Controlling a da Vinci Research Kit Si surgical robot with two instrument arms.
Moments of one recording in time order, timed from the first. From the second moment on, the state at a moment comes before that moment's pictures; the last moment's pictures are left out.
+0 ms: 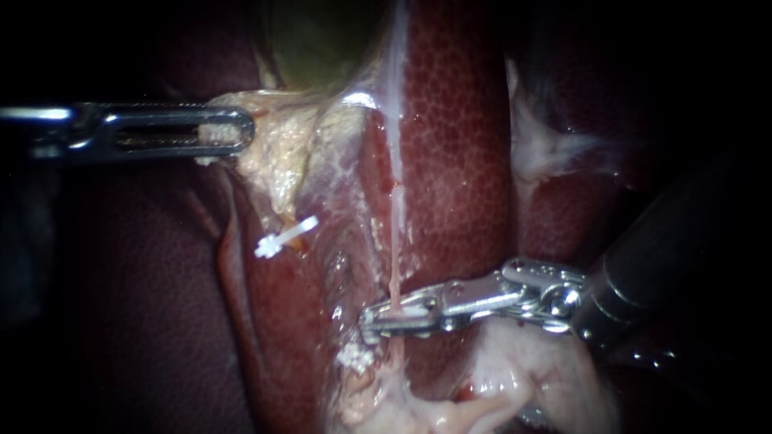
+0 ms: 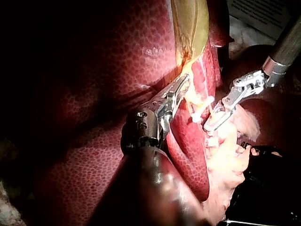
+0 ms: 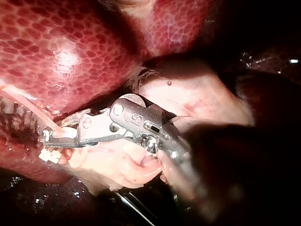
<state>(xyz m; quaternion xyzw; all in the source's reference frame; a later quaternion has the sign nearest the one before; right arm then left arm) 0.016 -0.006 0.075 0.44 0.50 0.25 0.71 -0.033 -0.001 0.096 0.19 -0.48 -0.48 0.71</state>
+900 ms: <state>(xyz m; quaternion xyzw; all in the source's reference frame) 0.015 -0.004 0.074 0.40 0.51 0.26 0.72 -0.033 -0.001 0.096 0.19 -0.48 -0.48 0.71</state>
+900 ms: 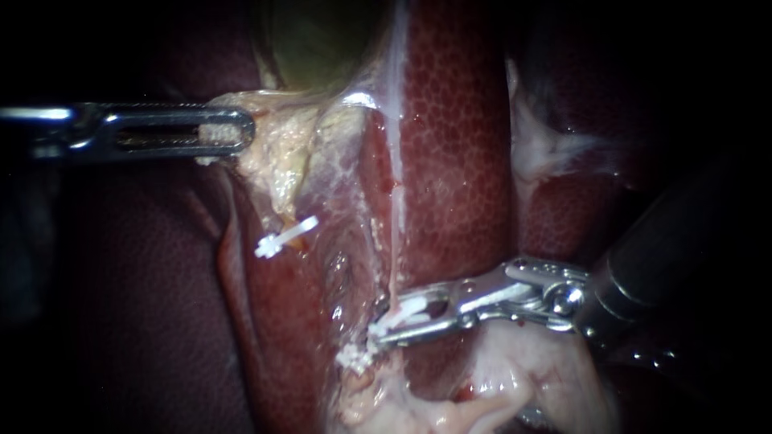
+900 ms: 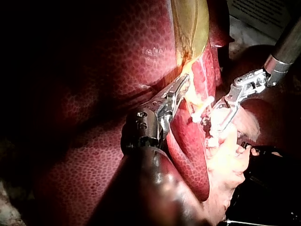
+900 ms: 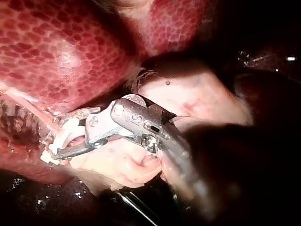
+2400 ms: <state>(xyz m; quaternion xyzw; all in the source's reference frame) 0.011 0.000 0.068 0.30 0.54 0.21 0.76 -0.034 -0.001 0.097 0.19 -0.48 -0.48 0.71</state>
